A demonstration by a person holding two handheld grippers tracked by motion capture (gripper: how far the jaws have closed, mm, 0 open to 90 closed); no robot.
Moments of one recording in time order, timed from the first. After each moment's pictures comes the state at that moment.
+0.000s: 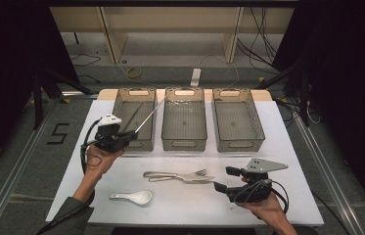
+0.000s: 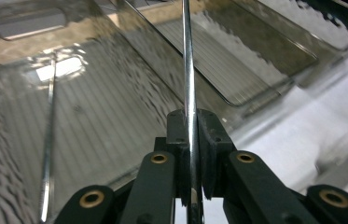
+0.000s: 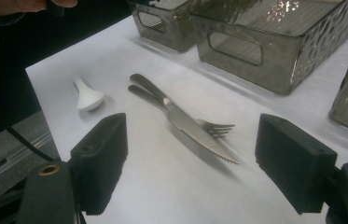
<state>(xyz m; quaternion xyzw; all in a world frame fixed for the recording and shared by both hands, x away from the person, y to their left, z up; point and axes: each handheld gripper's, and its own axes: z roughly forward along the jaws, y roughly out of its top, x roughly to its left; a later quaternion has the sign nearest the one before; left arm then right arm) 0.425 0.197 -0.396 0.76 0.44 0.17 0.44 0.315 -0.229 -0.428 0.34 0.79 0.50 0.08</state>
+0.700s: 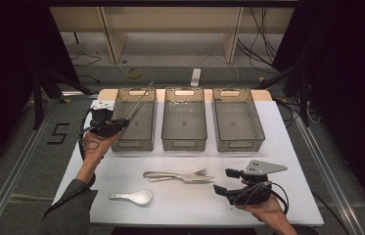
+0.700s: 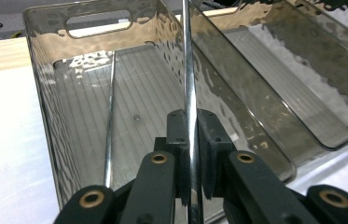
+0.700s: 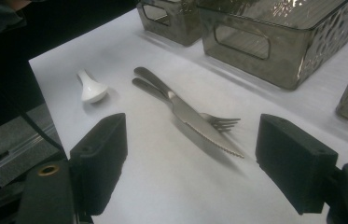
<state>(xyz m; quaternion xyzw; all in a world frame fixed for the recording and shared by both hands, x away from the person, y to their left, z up) 0.473 0.219 -0.402 0.74 0.50 0.19 0.41 0.311 -0.228 -0.430 0.33 0.80 0.49 0.07</state>
